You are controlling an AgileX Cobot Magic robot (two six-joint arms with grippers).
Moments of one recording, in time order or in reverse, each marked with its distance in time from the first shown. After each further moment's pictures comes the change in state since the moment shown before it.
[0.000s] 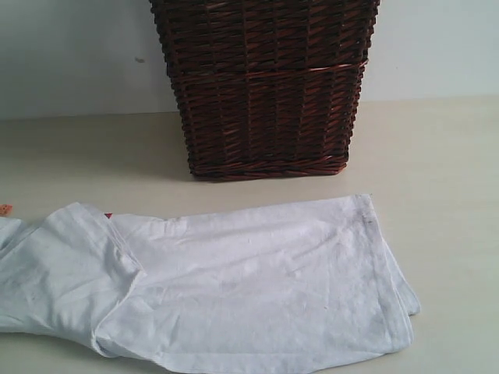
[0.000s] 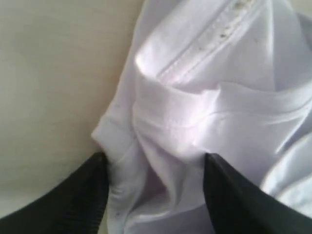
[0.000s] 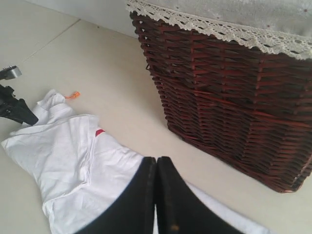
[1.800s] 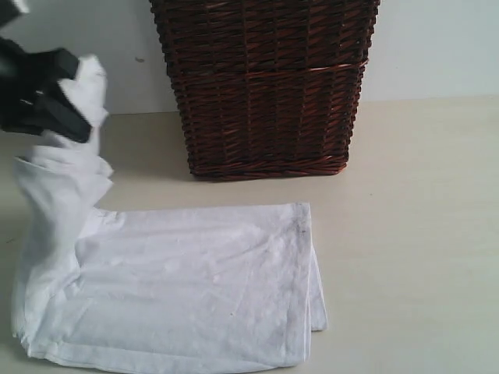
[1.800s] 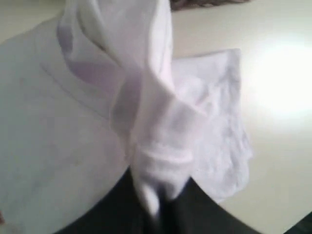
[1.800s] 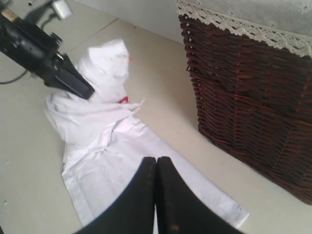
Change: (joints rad) left arm -0.693 -0.415 -0.220 -0.006 0.186 -0.410; right arm 0.000 -0.076 0.000 0.073 0.106 -0.061
